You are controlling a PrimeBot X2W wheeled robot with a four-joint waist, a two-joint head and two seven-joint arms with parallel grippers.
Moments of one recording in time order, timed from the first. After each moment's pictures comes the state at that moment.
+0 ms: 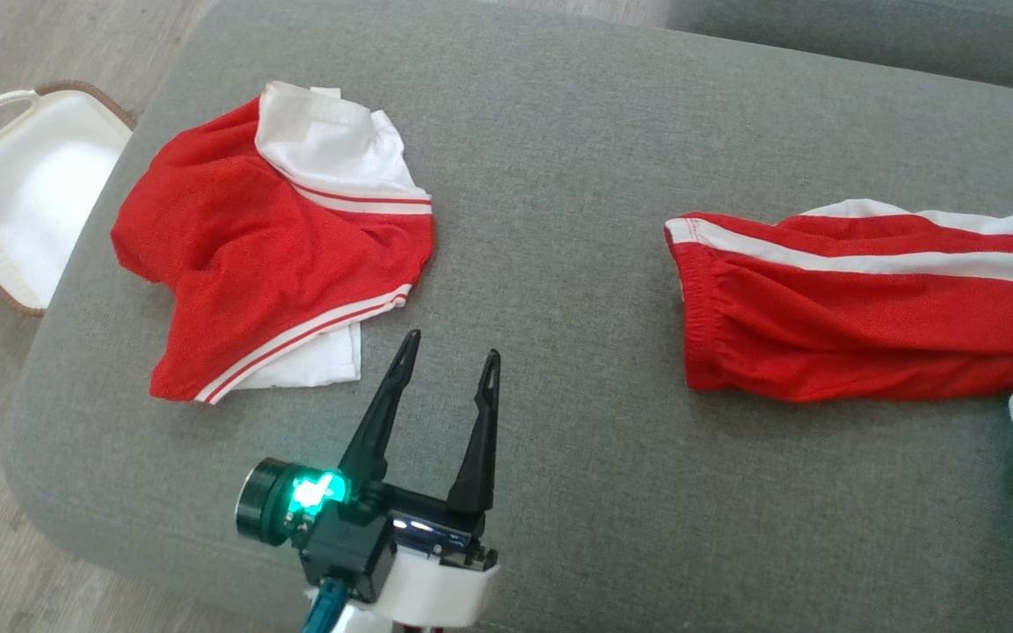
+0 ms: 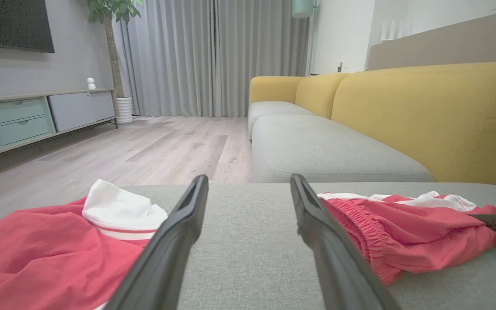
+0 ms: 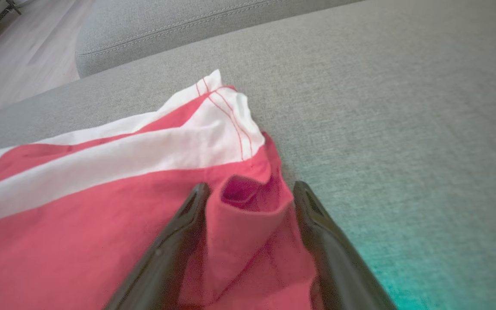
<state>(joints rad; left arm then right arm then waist) -0.11 0.10 -0.58 -0.02 -0.19 0.21 -0.26 -0.51 -0.29 -0.34 0.95 0.23 0.13 0.07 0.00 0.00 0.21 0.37</state>
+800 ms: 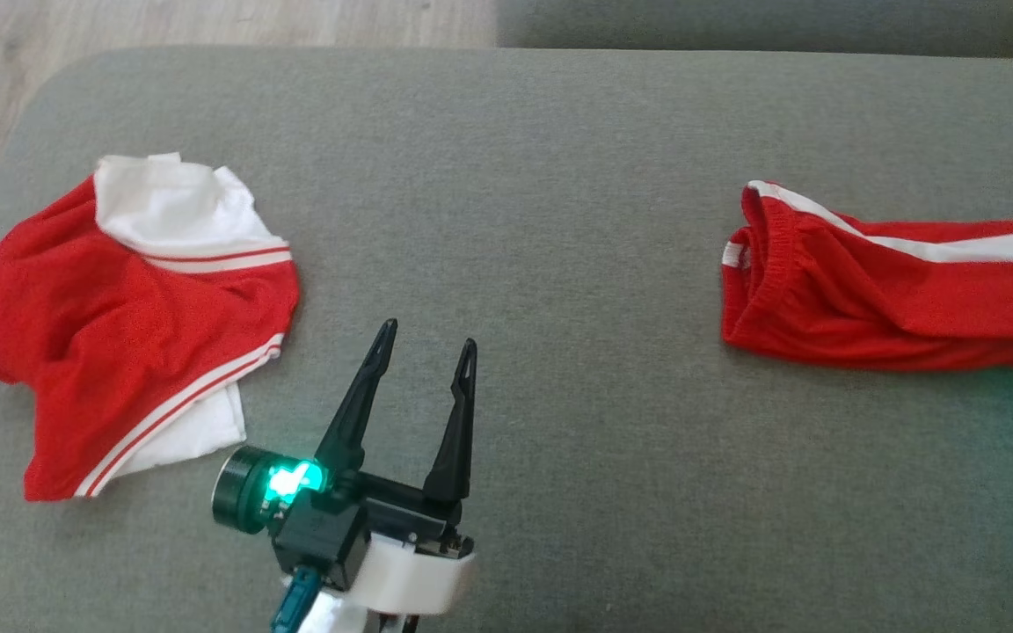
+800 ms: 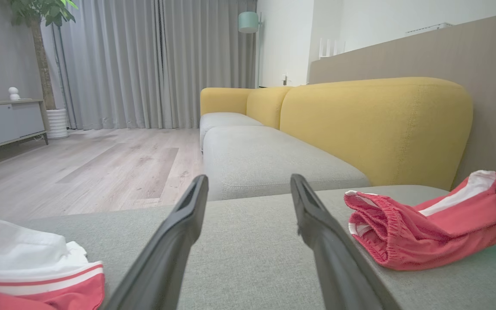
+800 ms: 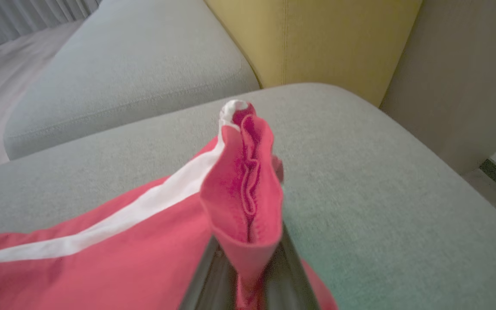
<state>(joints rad) -0.09 0.07 -0.48 -0.01 -0.14 0.12 -0.26 -0.50 -0.42 -0.28 0.87 0.31 0.13 0.03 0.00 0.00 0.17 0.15</state>
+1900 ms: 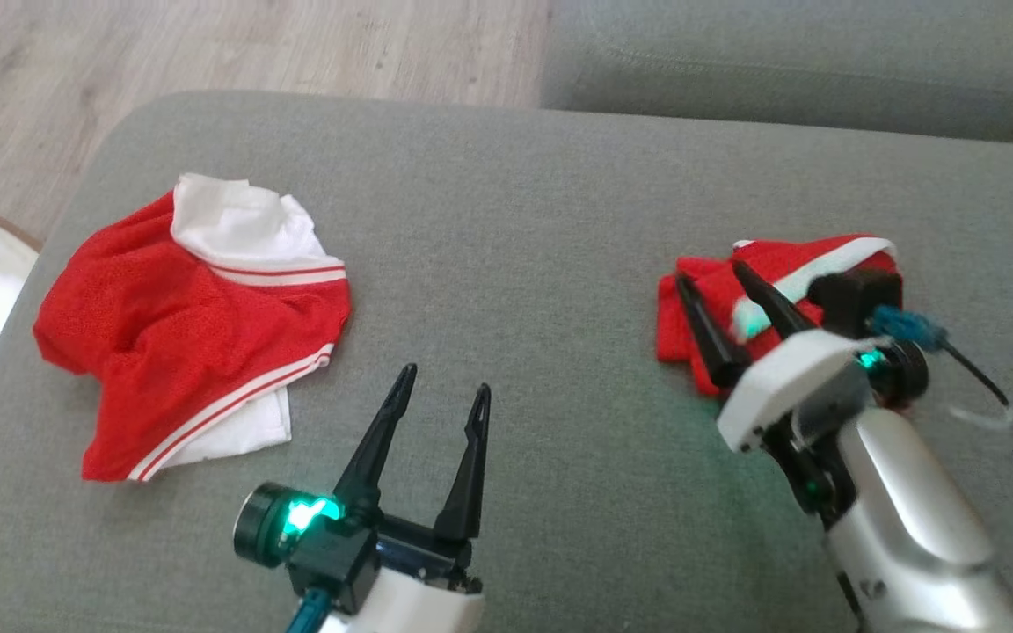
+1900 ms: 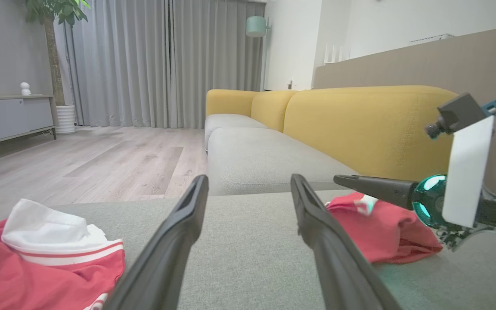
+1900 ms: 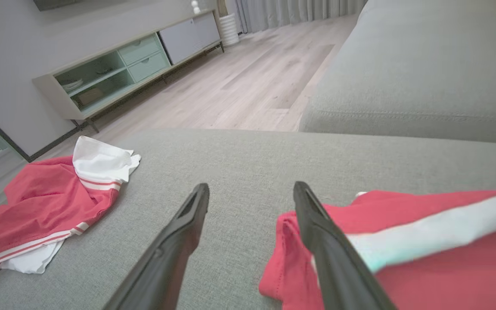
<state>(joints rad) -0.05 0.06 -0.48 0.05 -0.16 0.06 -0.26 -0.39 -0.11 0.30 0.47 0.40 0.13 0.09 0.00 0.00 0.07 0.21</state>
